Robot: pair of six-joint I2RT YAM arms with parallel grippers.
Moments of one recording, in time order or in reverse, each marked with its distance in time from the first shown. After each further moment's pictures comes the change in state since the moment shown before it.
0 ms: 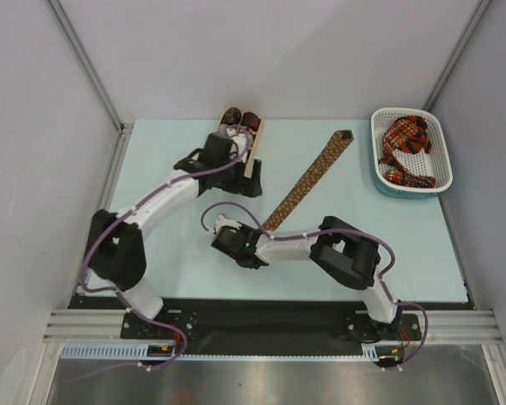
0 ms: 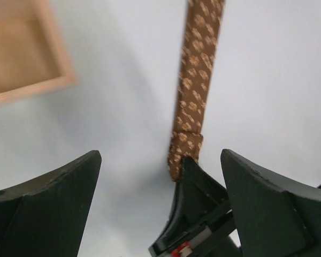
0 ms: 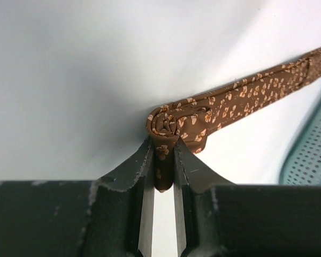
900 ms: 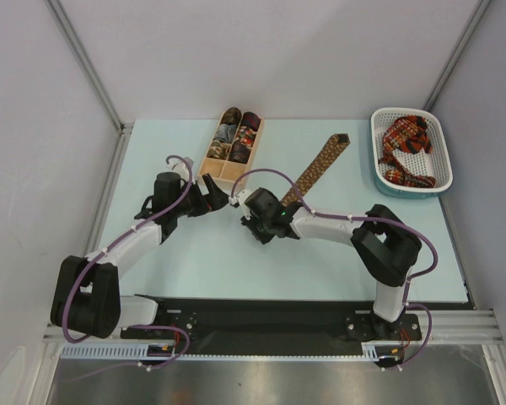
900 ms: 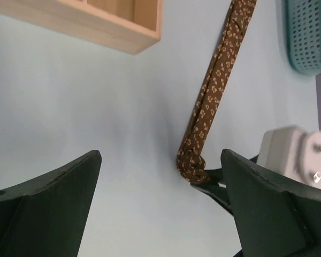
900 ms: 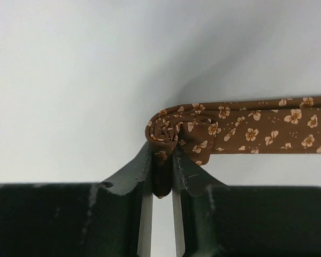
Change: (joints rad) left arm 0.316 -0.422 -0.697 0.595 0.139 -0.393; right arm -0.245 -0.247 -0.139 0.073 -0.720 0.130
